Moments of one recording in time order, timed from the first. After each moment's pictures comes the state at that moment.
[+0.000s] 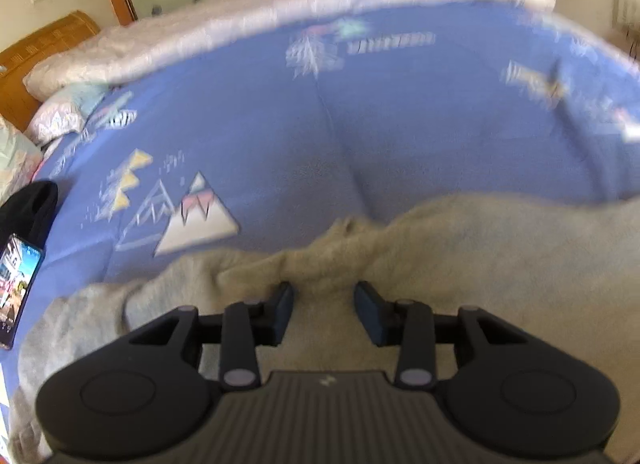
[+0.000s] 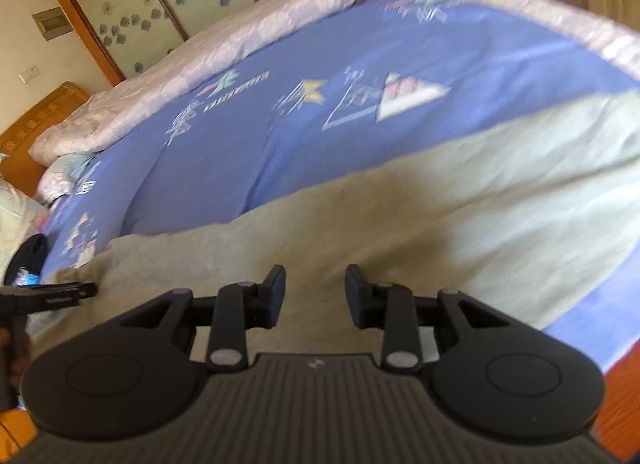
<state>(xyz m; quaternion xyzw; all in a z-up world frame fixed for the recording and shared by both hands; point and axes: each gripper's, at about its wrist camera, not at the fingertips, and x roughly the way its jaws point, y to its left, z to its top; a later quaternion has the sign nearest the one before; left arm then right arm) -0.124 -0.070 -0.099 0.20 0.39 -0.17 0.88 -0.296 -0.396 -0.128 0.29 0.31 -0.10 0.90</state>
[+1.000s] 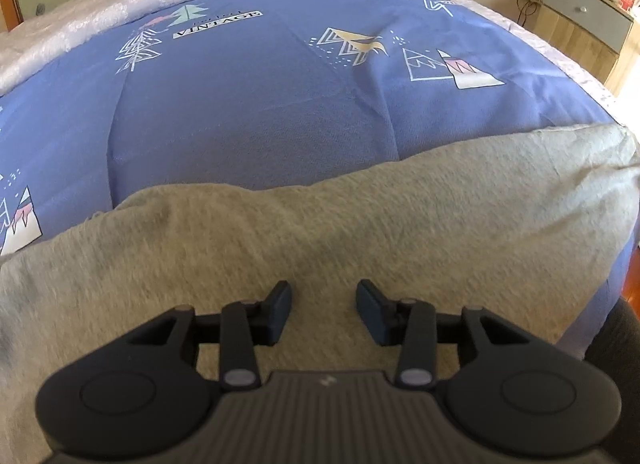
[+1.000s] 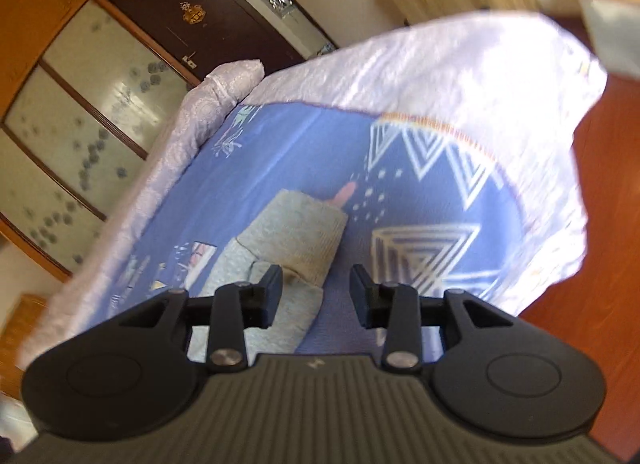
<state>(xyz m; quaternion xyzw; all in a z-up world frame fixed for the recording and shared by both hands) -0.184 -0.165 -0.129 0.21 0.45 -0.32 0.81 -0.418 -0.564 -0.185 0.48 0.16 -0.25 0.83</state>
